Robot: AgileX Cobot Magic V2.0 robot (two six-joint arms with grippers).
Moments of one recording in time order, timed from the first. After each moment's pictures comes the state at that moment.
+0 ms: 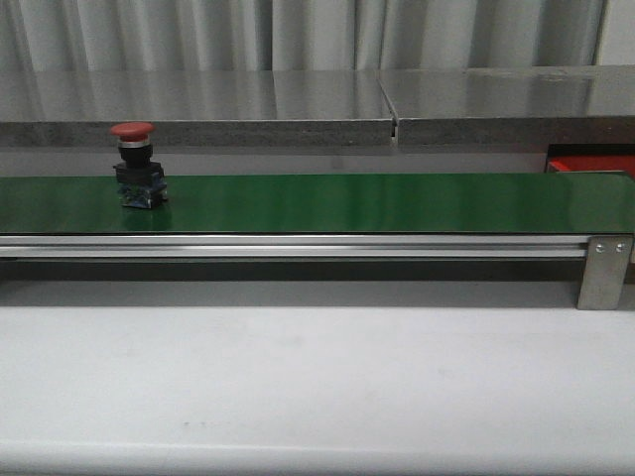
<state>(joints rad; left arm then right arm) 0.28 1.79 -1.38 -0.46 0.58 0.41 -0.09 0.65 -0.47 1.21 0.21 -1.30</state>
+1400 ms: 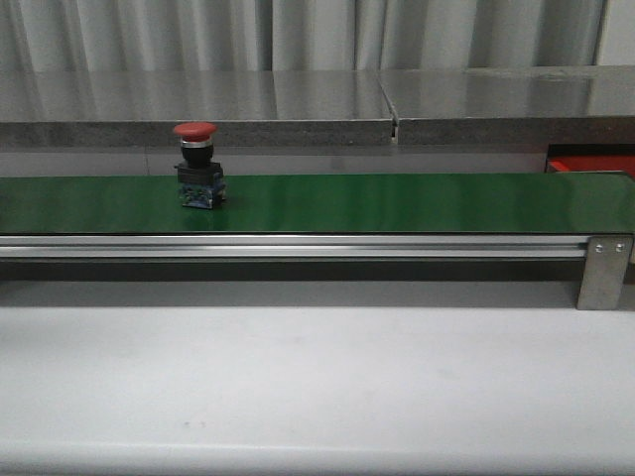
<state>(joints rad) 0.12 1.39 -1.26 -0.52 0.62 0.43 -0.09 0.65 -0.47 1.21 0.21 -1.30</state>
